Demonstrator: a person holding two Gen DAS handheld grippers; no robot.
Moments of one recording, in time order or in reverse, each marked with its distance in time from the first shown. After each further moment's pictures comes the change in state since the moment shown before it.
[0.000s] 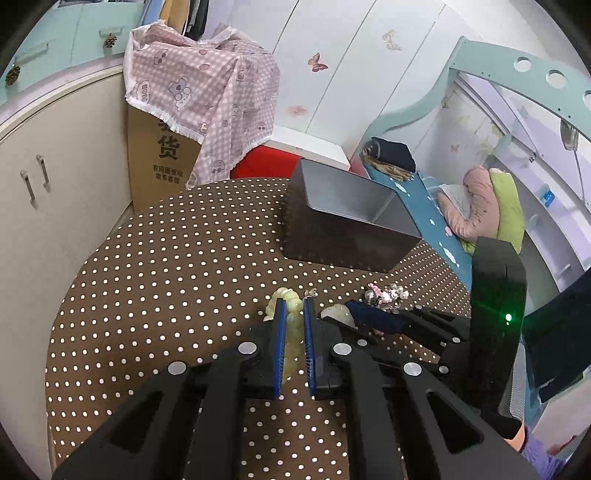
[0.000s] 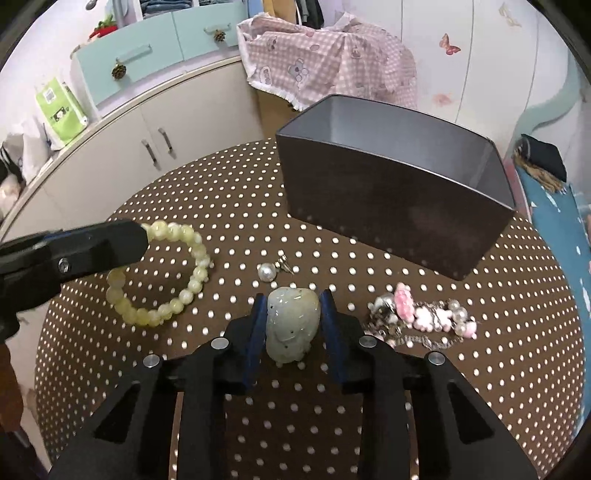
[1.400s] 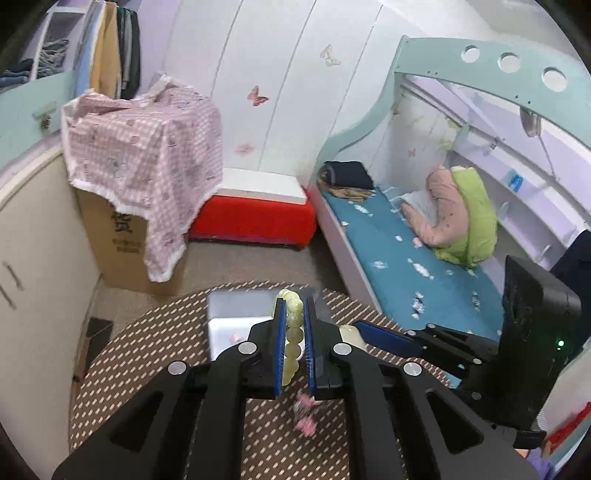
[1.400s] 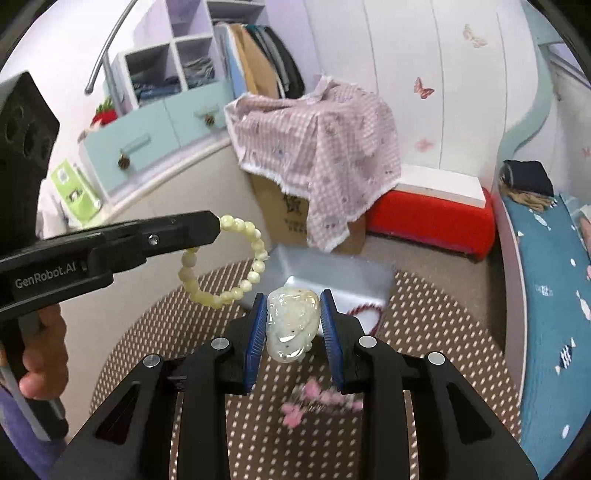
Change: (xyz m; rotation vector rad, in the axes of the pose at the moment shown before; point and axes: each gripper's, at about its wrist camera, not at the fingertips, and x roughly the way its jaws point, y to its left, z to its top) left arm -0.004 -0.091 0.114 0.177 -0.081 -0.104; right arm -0.106 -0.074 0.073 0.103 -0.250 0.047
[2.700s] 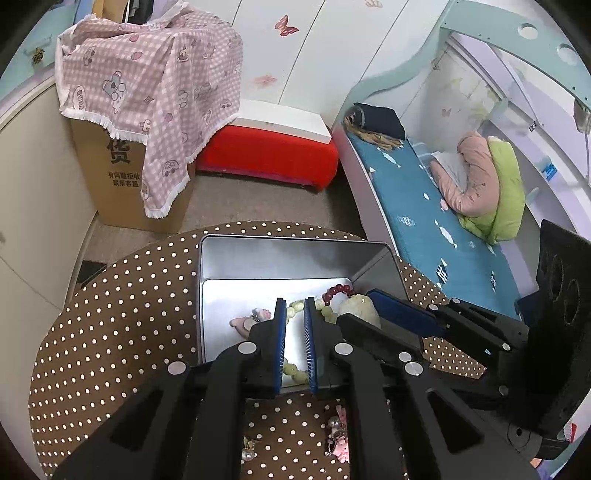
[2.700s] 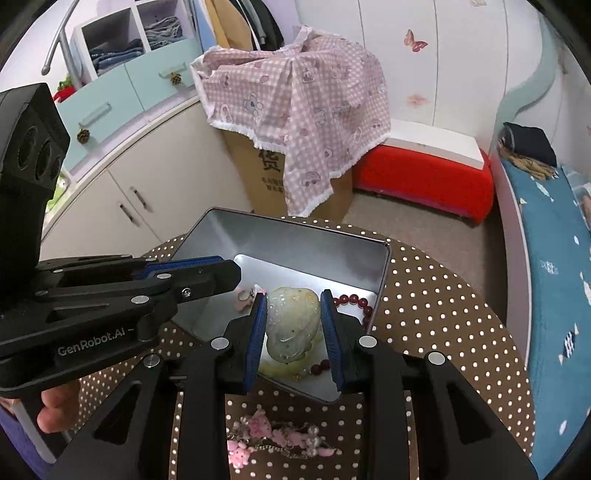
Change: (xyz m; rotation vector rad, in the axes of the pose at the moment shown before) left arm 0.111 0.036 -0.029 -0.110 0.238 0.053; right arm 0.104 -0.034 -0.004 0.022 0.194 -0.048
